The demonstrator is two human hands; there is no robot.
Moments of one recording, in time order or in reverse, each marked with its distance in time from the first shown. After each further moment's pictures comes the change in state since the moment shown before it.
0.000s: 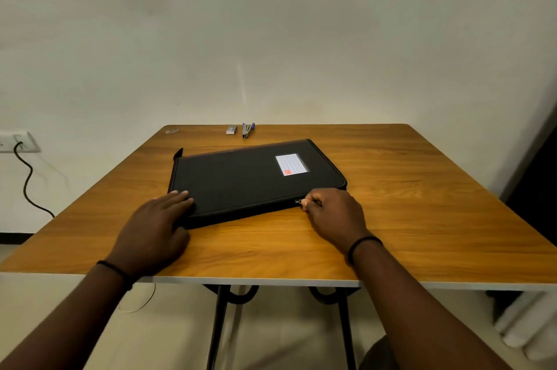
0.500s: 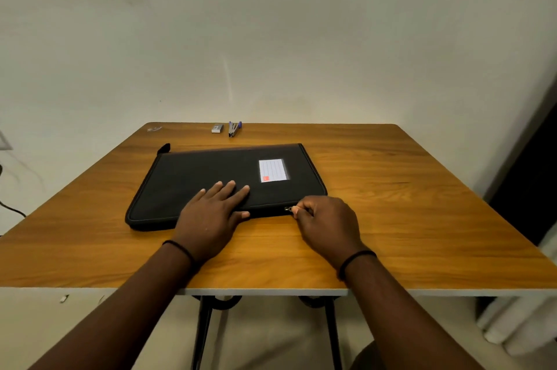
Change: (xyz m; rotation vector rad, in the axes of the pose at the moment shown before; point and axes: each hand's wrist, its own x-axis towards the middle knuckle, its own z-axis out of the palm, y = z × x) left_hand 0.064 0.089 0.040 0.073 -0.150 0.118; right_hand -0.012 0.005 -0.005 -0.050 0.057 -0.026
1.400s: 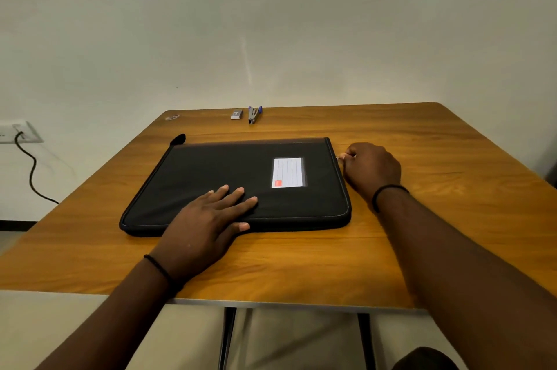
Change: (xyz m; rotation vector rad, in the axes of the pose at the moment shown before) left_hand -0.027 -0.044 0.000 -0.163 0.036 0.152; right_hand 0.115 0.046 0.016 -0.240 0.083 0.261
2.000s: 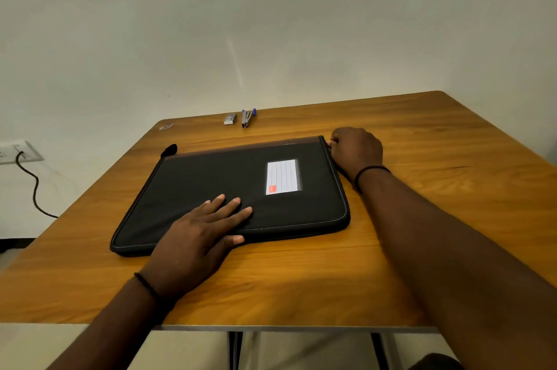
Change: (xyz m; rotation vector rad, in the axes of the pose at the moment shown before) left_hand 0.008 -0.002 0.004 -0.053 0.010 0.004; right_hand 0.052 -0.006 0.026 0.010 0.028 -0.119
